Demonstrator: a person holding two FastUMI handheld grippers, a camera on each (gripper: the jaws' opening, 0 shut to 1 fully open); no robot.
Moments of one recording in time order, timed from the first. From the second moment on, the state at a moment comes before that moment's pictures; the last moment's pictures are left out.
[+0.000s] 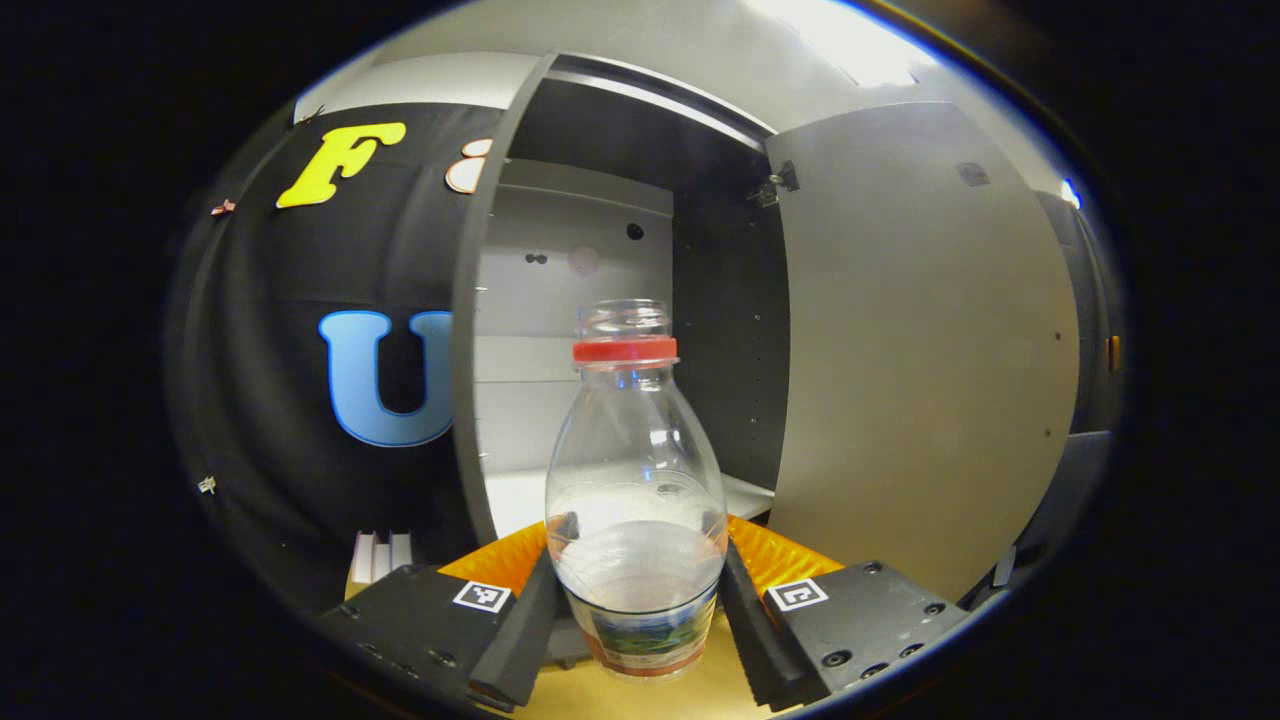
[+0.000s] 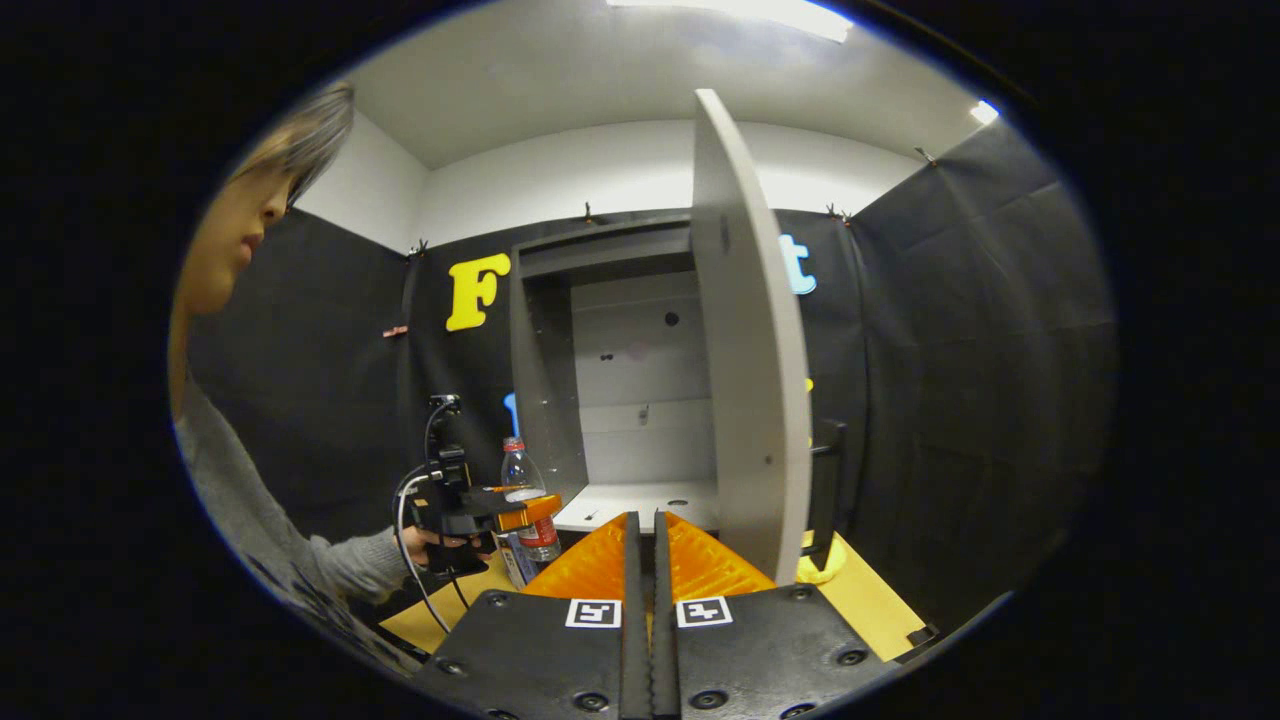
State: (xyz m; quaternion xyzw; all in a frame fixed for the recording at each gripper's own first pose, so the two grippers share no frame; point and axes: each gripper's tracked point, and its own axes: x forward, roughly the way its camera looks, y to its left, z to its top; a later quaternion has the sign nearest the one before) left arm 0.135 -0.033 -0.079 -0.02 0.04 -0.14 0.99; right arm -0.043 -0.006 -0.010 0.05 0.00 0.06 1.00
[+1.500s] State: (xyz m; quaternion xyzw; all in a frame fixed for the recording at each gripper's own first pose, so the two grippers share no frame) left arm 0.018 -0.027 -0.385 -0.01 0.09 -0.04 1.00; right arm 0.111 0.066 -0.257 0.01 0.08 0.10 0.99
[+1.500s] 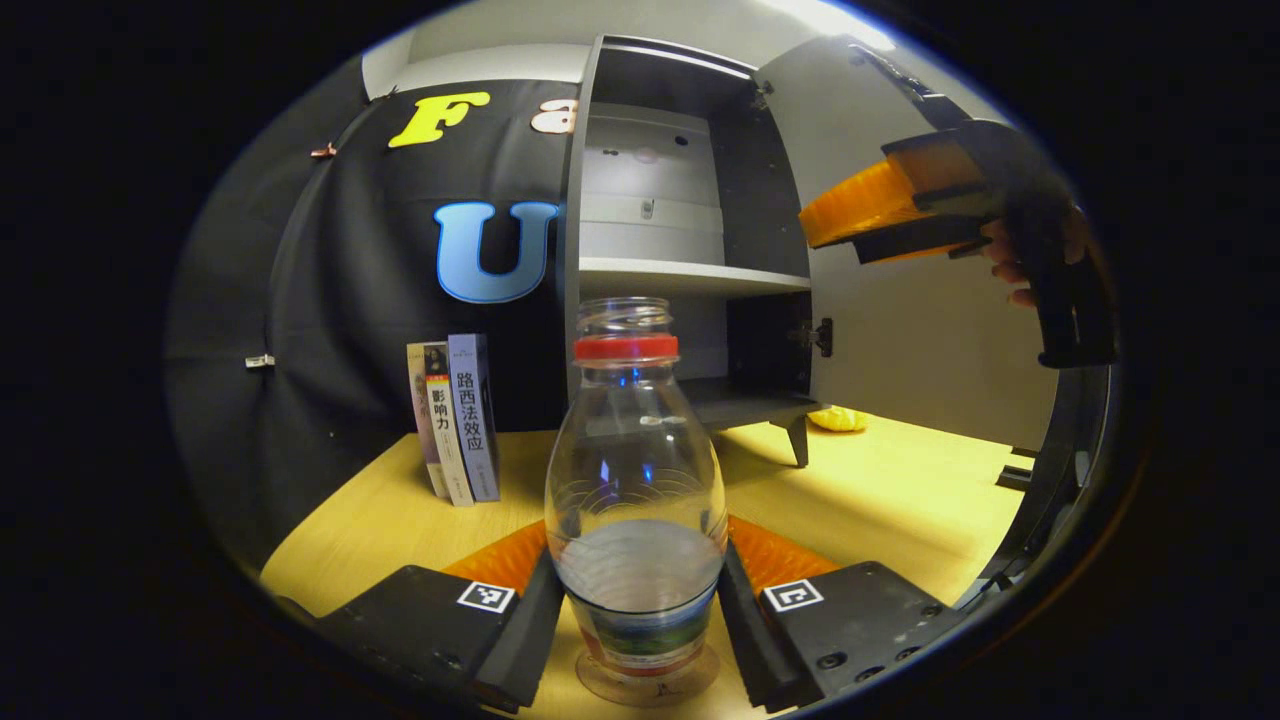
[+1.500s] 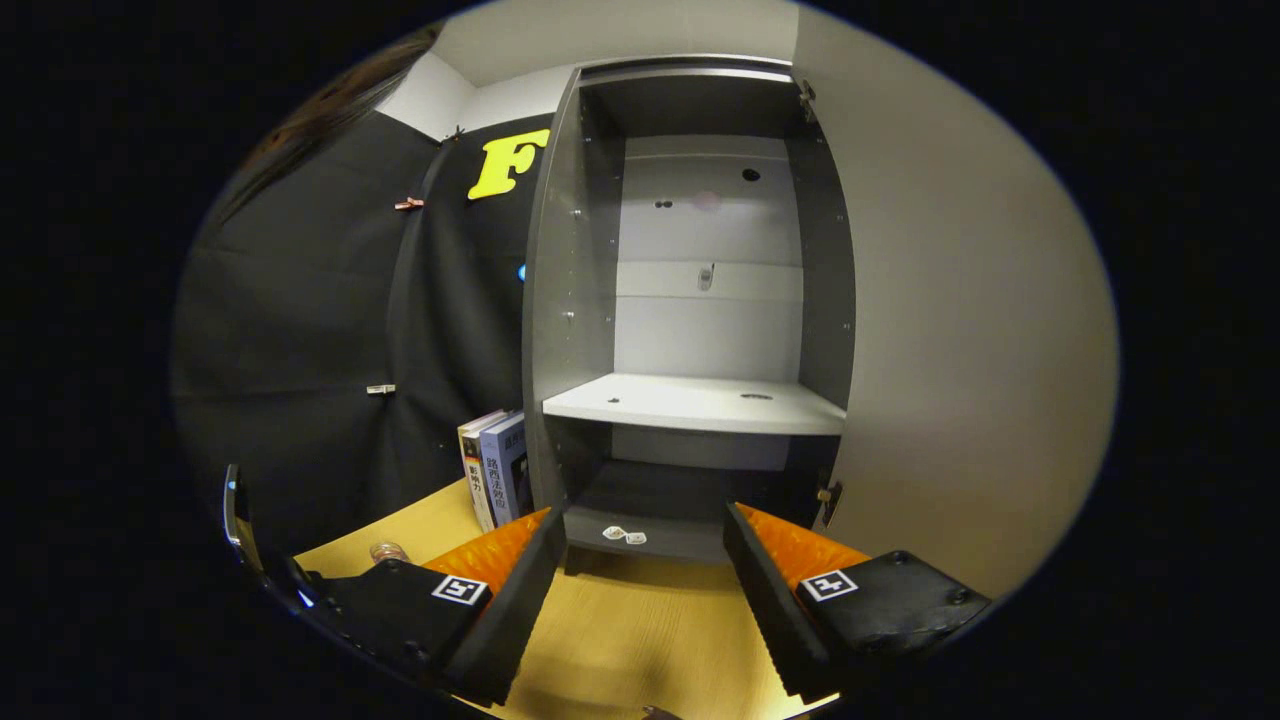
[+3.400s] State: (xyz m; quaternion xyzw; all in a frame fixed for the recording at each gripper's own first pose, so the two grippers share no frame) left arm 0.008 -0.078 -0.128 -0.03 0.06 -0.21 0.98; right arm -0.037 -0.039 -0.049 0.08 0.01 -0.01 1.00
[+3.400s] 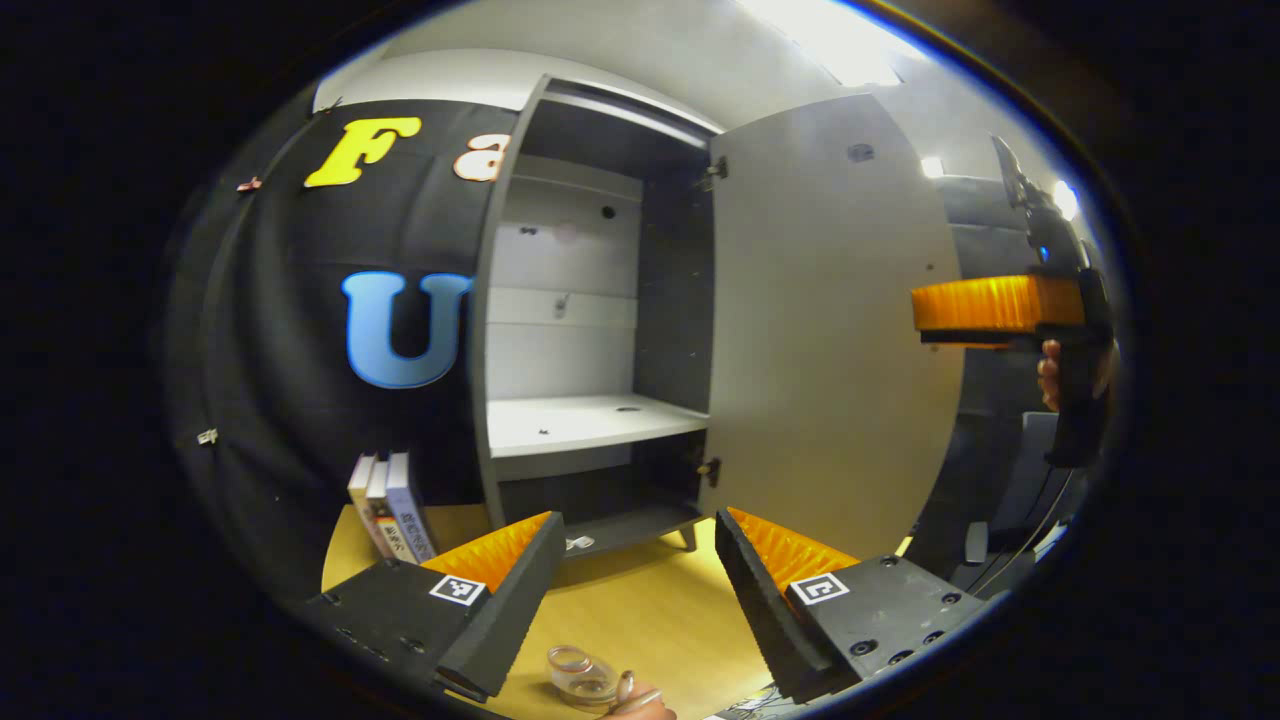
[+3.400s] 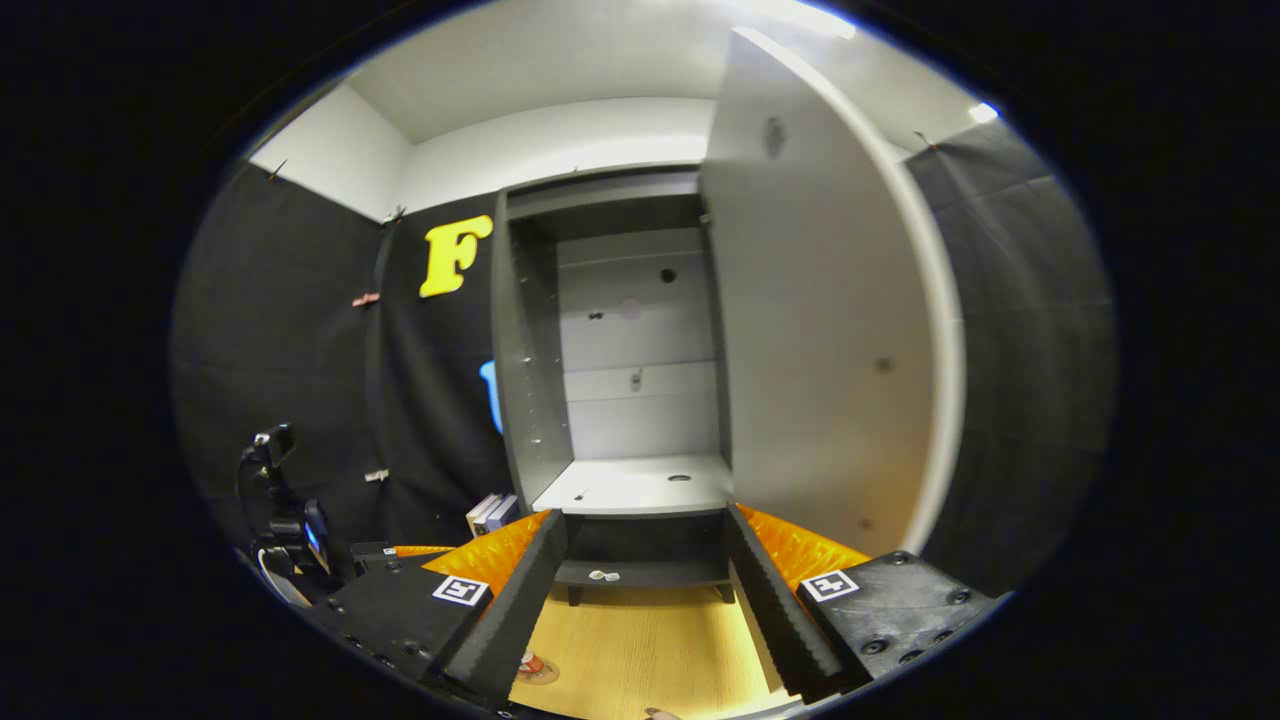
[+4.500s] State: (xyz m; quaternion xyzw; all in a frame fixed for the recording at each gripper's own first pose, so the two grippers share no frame) left arm 0.064 -0.174 -0.108 -0.05 0.09 -0.25 0.96; right arm -0.051 -0.191 -0.033 0.07 -0.03 -0.08 0.99
